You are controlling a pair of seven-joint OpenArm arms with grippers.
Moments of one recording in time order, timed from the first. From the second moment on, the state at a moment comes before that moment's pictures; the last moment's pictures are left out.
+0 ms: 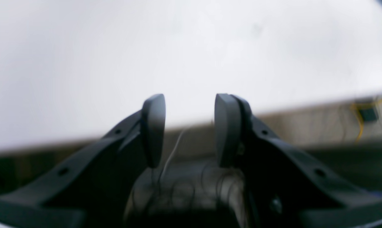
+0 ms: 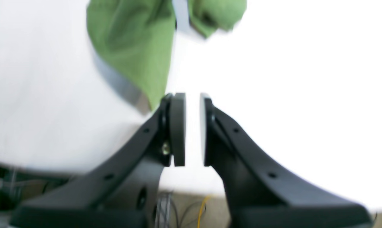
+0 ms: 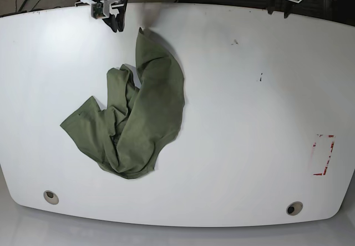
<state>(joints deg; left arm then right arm) 64.2 -10.8 -13.4 113.7 -4.3 -10.4 -8.8 -54.3 3.3 5.9 114.2 6.3 9.5 -2.4</state>
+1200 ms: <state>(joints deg) 49.3 -3.7 -10.6 113.6 -4.1 -10.3 -4.3 -13.4 3.9 -14.5 109.4 5.6 9.4 -25.1</state>
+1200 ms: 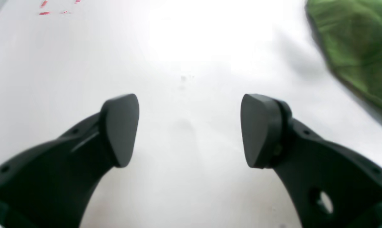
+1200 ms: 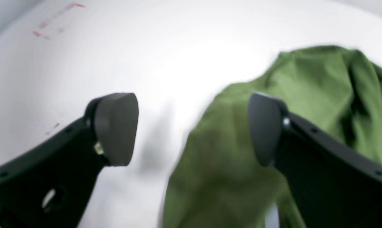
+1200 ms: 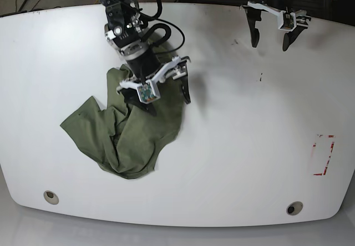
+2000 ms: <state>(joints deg) 47.8 -4.2 -12.7 113.6 -4.0 -9.9 -4.3 11.7 3.4 -25.0 74.6 6.0 9.9 -26.2</state>
